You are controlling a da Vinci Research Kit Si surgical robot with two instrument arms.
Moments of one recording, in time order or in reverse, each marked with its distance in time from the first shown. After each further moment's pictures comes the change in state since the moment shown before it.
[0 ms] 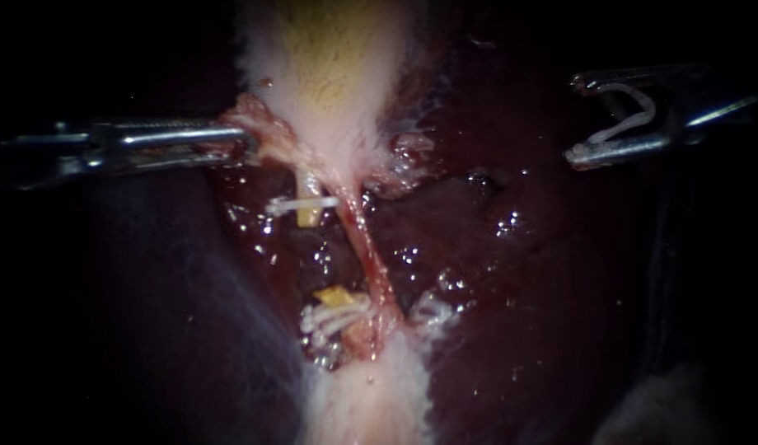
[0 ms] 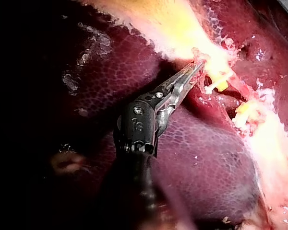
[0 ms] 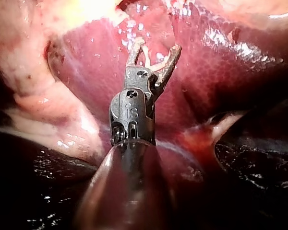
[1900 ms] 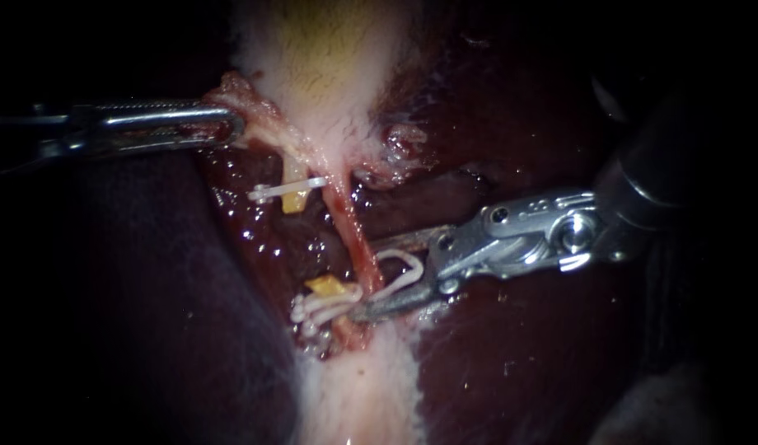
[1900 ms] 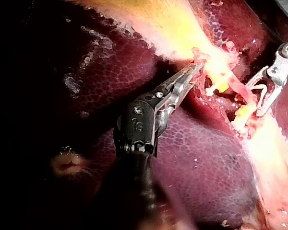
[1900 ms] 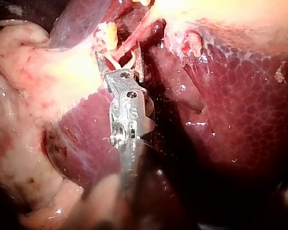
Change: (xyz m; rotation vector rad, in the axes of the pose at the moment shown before) right arm -0.004 -0.009 0.028 0.346 0.057 0.233; left arm 0.001 0.000 0.001 0.010 0.008 -0.004
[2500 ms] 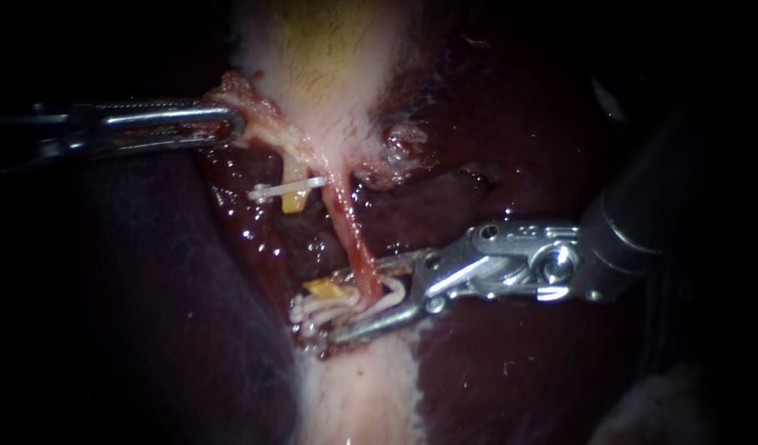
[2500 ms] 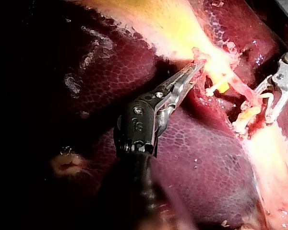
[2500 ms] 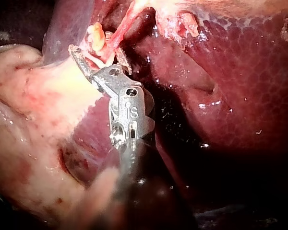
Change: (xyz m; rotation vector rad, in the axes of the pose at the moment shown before) right arm 0.001 -0.002 0.001 0.098 0.200 0.118; left arm 0.000 0.000 0.000 0.006 0.001 0.000
